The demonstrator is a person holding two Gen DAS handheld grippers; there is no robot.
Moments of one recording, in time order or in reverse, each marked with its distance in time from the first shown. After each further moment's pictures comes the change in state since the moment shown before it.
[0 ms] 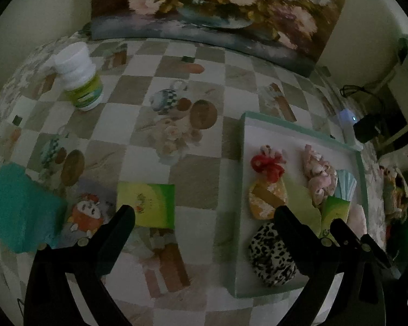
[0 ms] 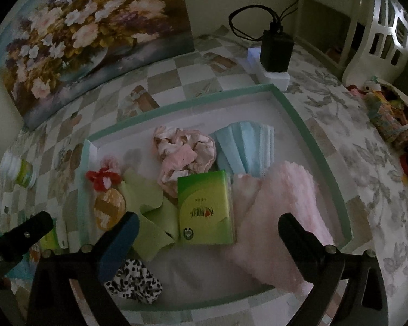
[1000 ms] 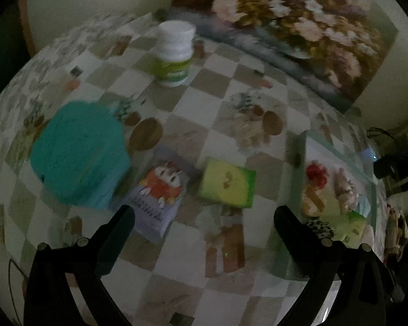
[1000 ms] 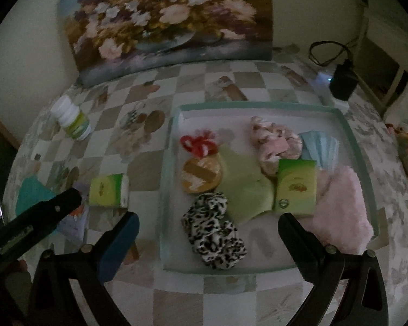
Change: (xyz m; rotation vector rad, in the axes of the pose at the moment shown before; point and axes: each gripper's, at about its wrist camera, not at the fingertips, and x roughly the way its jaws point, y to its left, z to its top) left arm -0.027 0.086 -0.039 -0.253 -0.058 0.060; right arm -0.038 0.090 -0.041 -0.260 -0.013 0.126
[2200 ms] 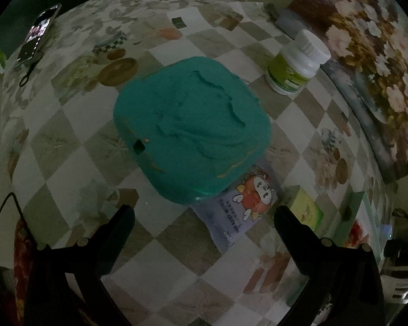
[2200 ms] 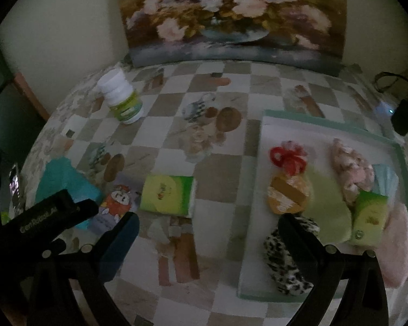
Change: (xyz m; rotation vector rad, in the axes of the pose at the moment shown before) left arm 0.004 0.086 -0.005 -0.424 0.054 0.123; right arm 0.030 0.081 0.013 -0.166 0.016 0.163
